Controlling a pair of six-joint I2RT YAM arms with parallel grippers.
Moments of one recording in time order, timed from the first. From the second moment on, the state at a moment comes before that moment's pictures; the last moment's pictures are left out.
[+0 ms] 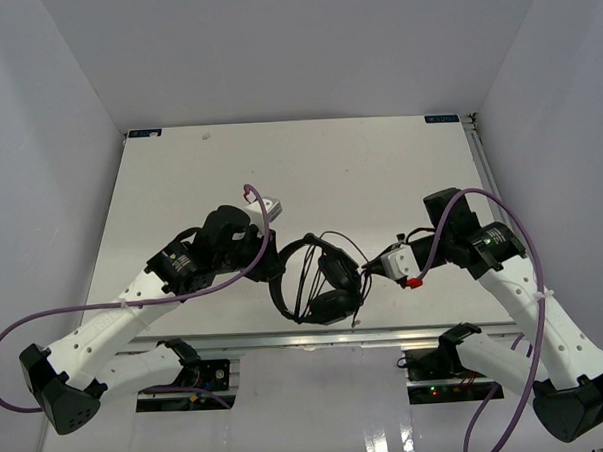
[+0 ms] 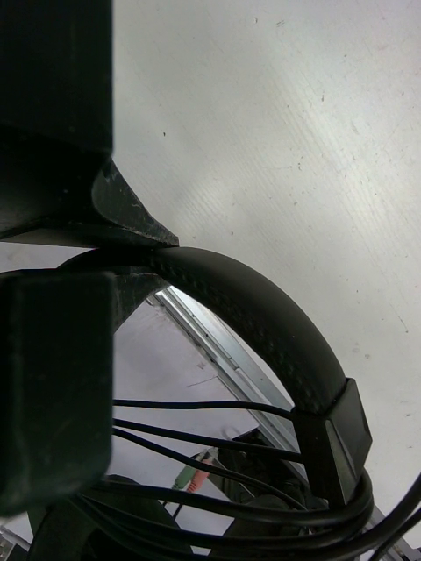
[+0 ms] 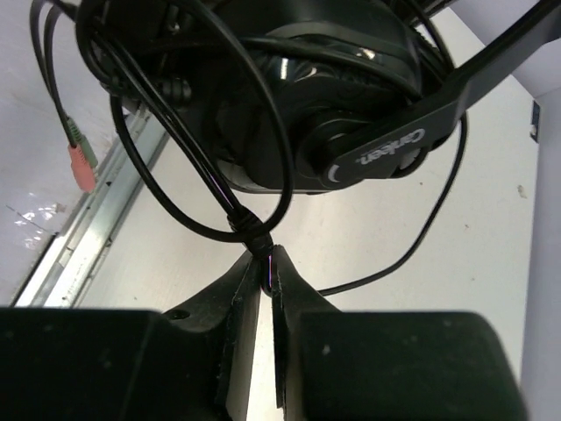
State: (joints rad) left arm -0.81 1.01 1.01 -0.68 0.16 -0.39; right arm 0.45 0.92 0.99 -1.02 -1.07 -1.50
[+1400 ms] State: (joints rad) left arm -0.80 1.05 1.01 -0.68 0.09 -0.34; right arm 0.35 1.04 1.35 -0.73 -1.24 -0.97
